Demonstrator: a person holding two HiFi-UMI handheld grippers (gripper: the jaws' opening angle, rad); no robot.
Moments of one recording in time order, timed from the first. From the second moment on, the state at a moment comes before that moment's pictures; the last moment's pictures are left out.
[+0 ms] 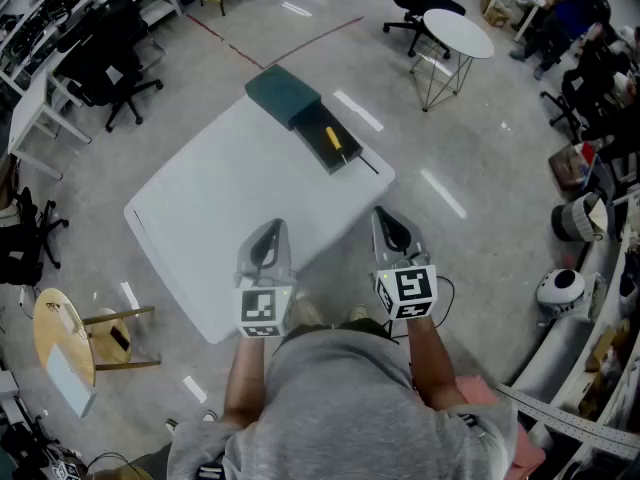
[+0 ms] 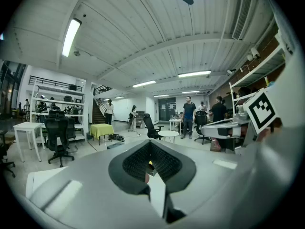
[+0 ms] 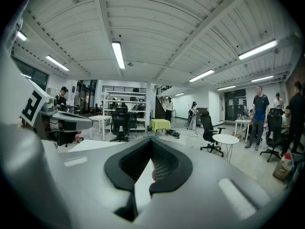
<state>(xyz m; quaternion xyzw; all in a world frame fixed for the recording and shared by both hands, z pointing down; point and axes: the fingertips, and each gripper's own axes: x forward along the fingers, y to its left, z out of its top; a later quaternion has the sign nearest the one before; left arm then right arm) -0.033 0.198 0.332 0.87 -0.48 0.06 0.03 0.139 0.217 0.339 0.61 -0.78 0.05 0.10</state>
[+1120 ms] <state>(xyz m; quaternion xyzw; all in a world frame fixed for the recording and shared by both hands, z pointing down) -0.044 0.154 0.349 0.89 -0.44 0.06 0.04 0.118 0.190 0.358 0.64 -0.76 0.07 0.12</state>
